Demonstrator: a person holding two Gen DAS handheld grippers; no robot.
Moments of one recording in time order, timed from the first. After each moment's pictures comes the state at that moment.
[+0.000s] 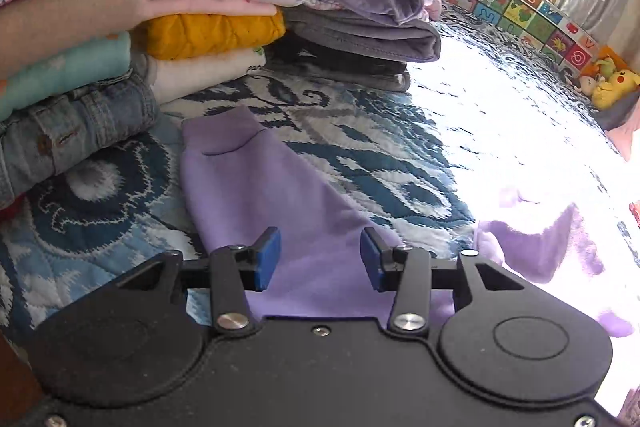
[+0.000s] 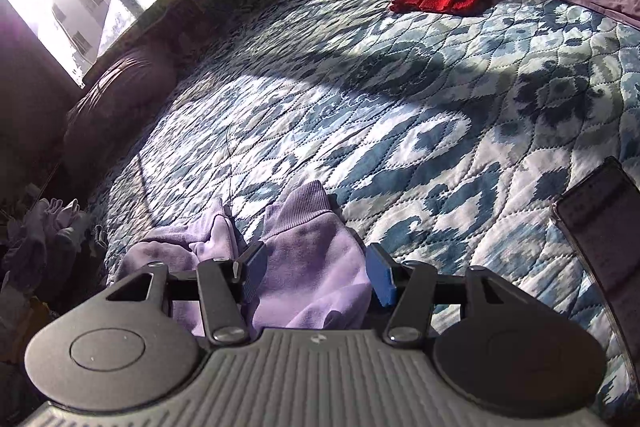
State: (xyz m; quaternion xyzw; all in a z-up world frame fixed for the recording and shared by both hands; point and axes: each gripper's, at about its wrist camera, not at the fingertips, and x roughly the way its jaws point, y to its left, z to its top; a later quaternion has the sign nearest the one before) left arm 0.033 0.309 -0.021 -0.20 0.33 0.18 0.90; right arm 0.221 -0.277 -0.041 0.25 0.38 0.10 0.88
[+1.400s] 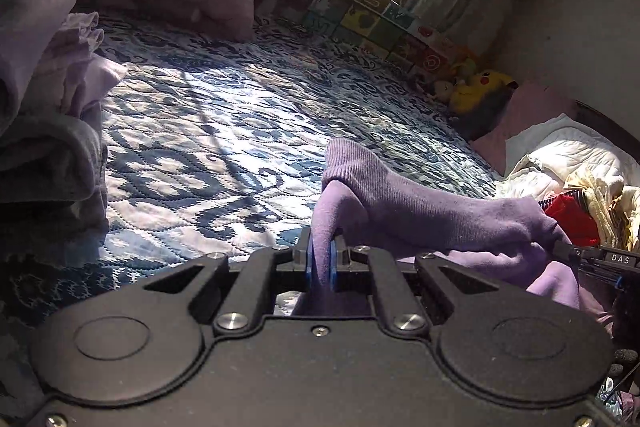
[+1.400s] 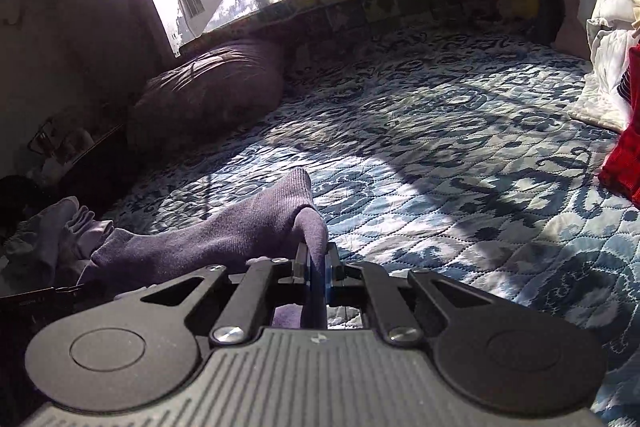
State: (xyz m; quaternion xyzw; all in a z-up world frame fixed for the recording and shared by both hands) left arm 0.353 0.241 0.008 -0.22 0.27 -0.03 0.94; right arm 0.445 -0.154 0.033 0.12 0.30 0.22 0.92
